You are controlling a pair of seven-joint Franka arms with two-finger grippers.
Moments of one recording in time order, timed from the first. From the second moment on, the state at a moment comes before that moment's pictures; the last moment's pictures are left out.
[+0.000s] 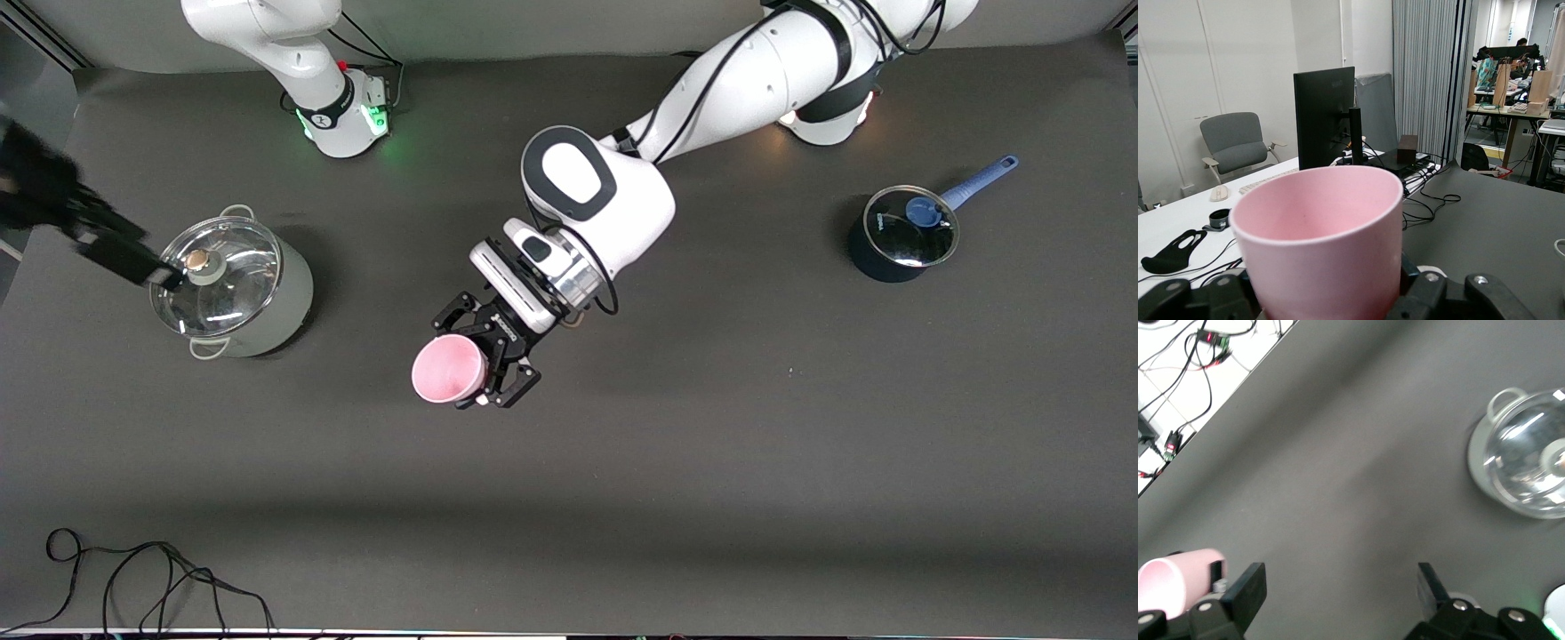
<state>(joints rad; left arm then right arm) -0.52 1.03 -0.84 -0.87 -1.26 3.44 1.93 0.15 0.18 0.02 -1.19 0.13 1.46 0.92</state>
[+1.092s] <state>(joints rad) -0.56 1.02 -0.78 -0.85 -1.26 3.47 1.89 0.42 0.48 0.06 -0.91 0.06 1.59 1.26</state>
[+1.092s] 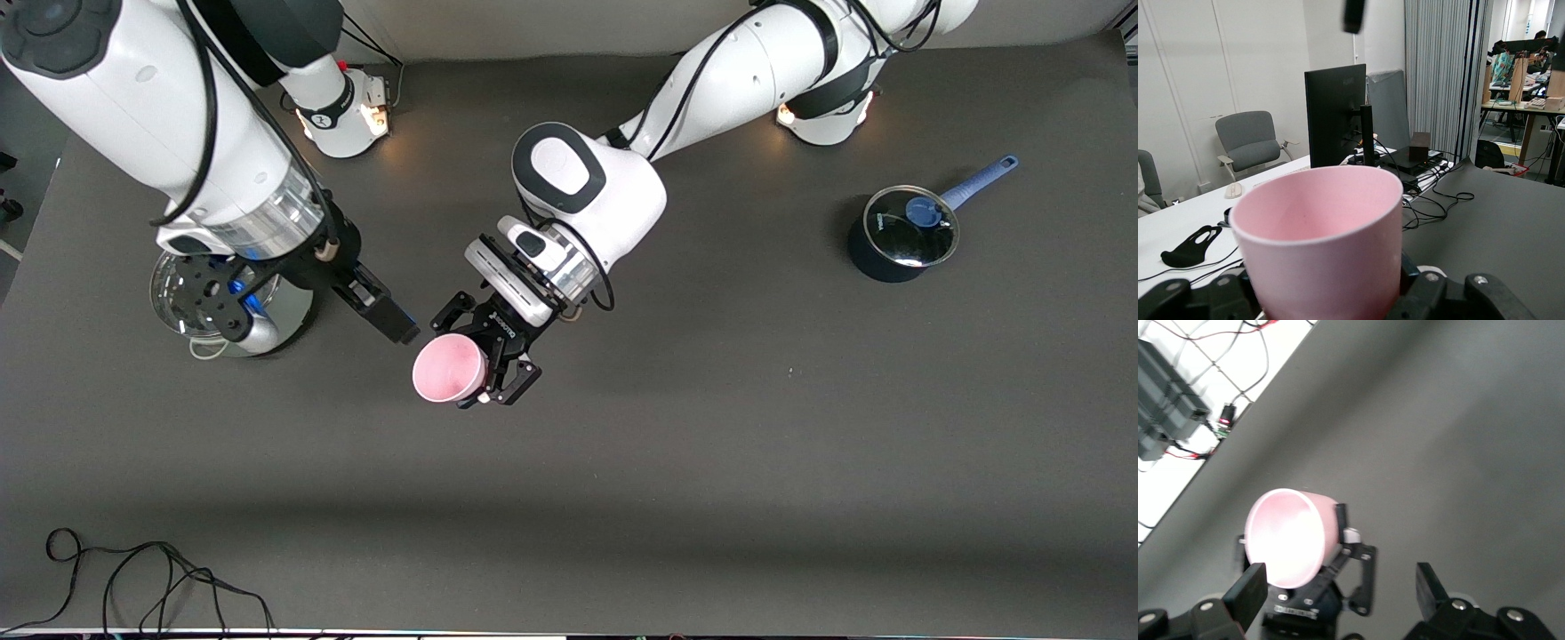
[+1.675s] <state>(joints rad) -0.56 1.02 -0.78 -0.85 -1.26 3.47 1.89 0.41 0.57 0.06 -0.90 0.06 1.65 1.27</state>
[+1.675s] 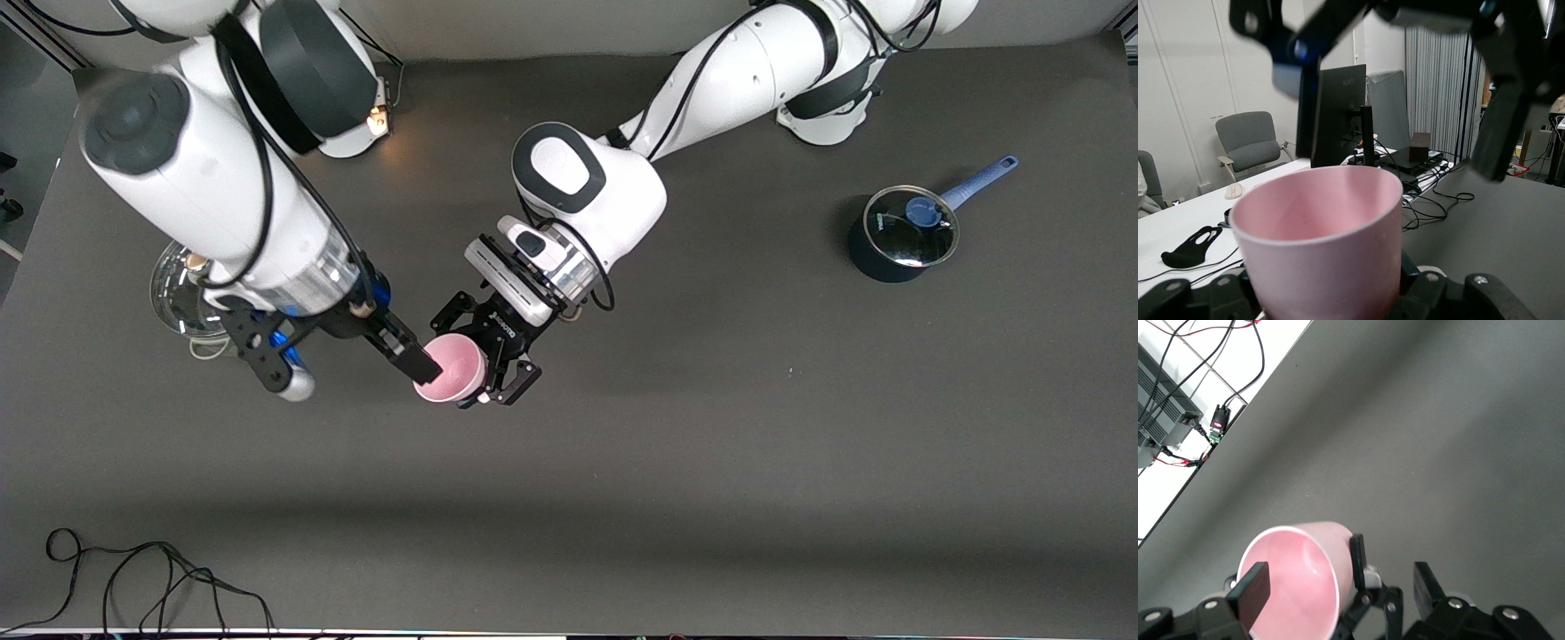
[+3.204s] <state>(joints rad) -0.56 1.02 -0.77 -0.85 -1.25 3.47 1.88 0.41 0.58 0.07 -0.89 0.06 1.65 1.26</state>
